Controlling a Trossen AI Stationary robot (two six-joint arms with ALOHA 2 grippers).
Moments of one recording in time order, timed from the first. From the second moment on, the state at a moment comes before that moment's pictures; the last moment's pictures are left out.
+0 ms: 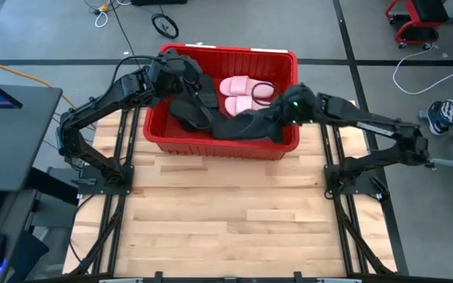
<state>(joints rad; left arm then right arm) 0.38 1.50 1.78 -0.71 -0.49 0.27 -0.36 1.23 1.22 -0.66 0.12 0.08</state>
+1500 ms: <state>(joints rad) 0.64 1.91 1.78 -0.96 -0.27 0.60 -0.54 1.29 1.22 -0.77 -0.03 -0.24</state>
